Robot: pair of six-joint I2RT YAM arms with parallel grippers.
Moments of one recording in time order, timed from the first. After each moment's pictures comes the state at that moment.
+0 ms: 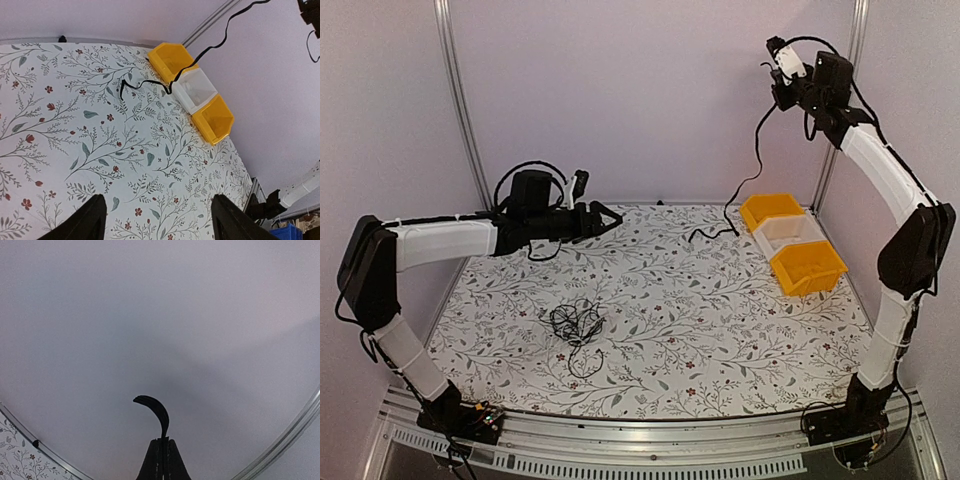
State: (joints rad) left arm -0.53 1.65 1.12 0.12 0.44 -0.56; right arm 0.24 1.89 2.10 -0.15 0.00 -0.53
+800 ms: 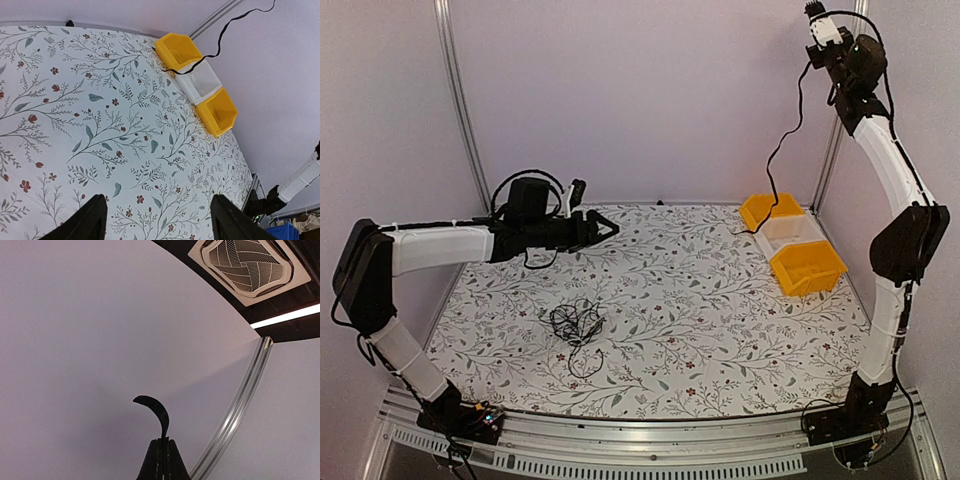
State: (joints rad) left arm -0.53 1.62 1.05 0.11 0.43 -0.58; right arm 0.11 2.04 2.44 0.17 0.05 -0.69
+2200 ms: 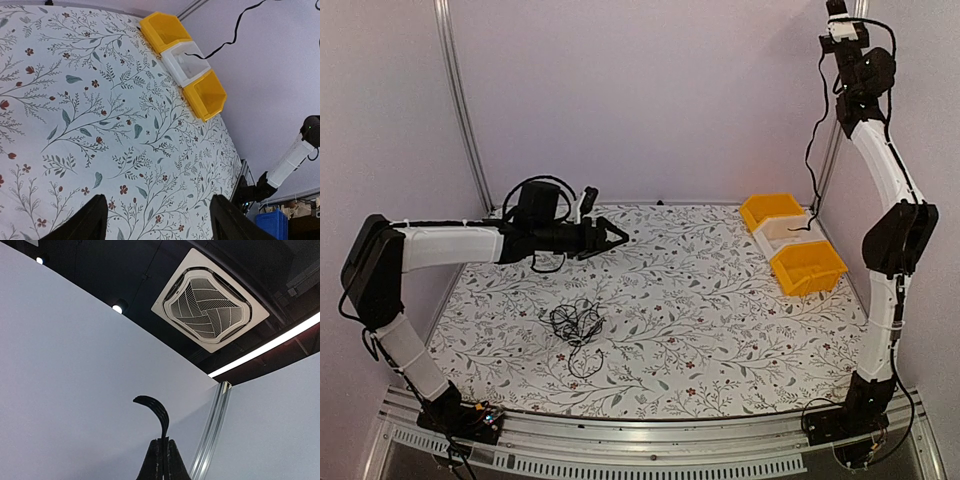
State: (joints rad) left arm -0.56 1.67 1.07 0.11 0.52 -0.60; right arm 0.04 2.16 2.56 0.55 -0.03 -0.63
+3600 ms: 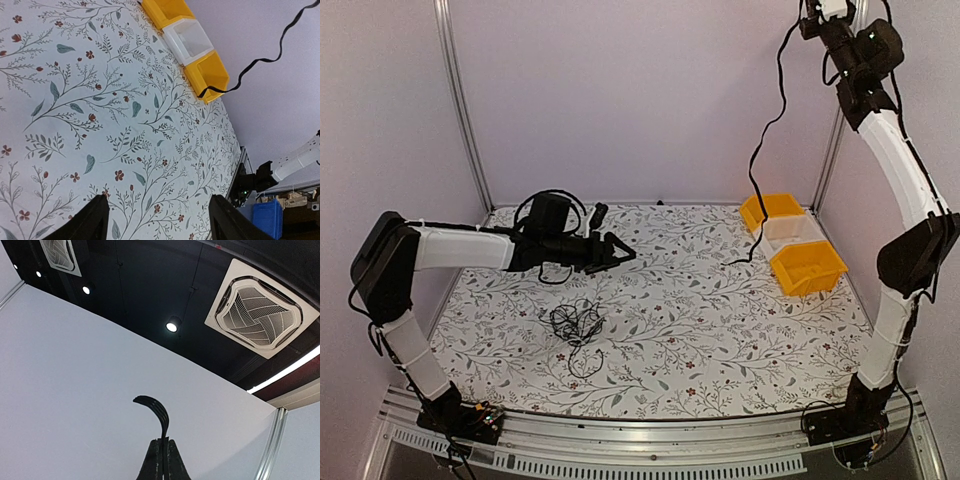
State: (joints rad) left arm -0.59 1.73 1.05 0.13 0.56 -0.62; right arm 0.21 1.92 2.40 0.34 -0.16 -0.53
